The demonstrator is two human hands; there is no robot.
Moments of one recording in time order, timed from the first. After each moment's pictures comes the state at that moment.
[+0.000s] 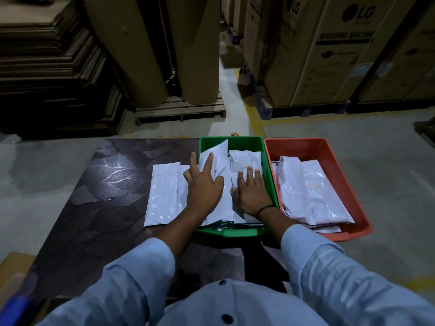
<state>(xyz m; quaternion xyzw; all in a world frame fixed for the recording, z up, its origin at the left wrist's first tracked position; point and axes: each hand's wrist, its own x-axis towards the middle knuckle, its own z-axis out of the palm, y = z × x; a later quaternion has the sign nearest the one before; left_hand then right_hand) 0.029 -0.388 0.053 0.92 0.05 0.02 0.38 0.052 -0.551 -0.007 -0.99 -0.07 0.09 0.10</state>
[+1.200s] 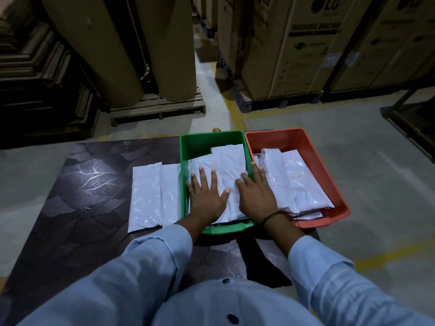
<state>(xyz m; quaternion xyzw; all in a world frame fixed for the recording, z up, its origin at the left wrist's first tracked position) 0.040 -0.427 -0.036 0.98 -0.06 -0.10 0.15 0.016 -0.591 0.008 -0.99 -0.11 -0.04 -0.01</state>
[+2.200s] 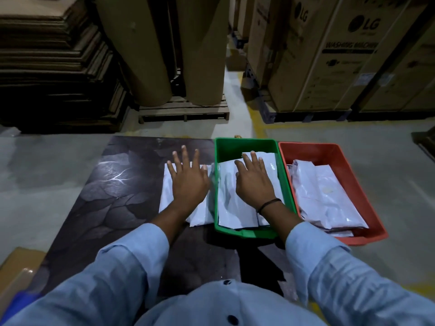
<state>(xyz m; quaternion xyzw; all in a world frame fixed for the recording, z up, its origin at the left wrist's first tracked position) 0.062 -0.295 0.024 0.98 0.04 0.09 0.18 0.064 -0.491 0.037 -0.99 -0.14 -0.08 0.07</state>
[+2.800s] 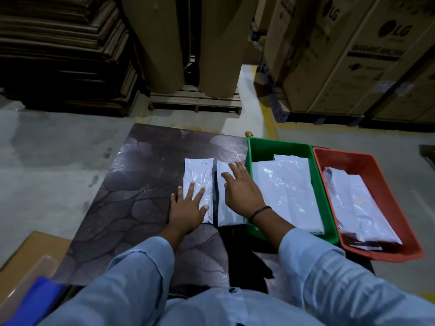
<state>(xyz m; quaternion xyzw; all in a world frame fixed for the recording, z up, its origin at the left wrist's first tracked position) 0.019 -0.178 -0.078 0.98 -0.02 -0.14 0.11 0.060 -0.366 0.008 -0.97 -0.21 -0.02 0.10</state>
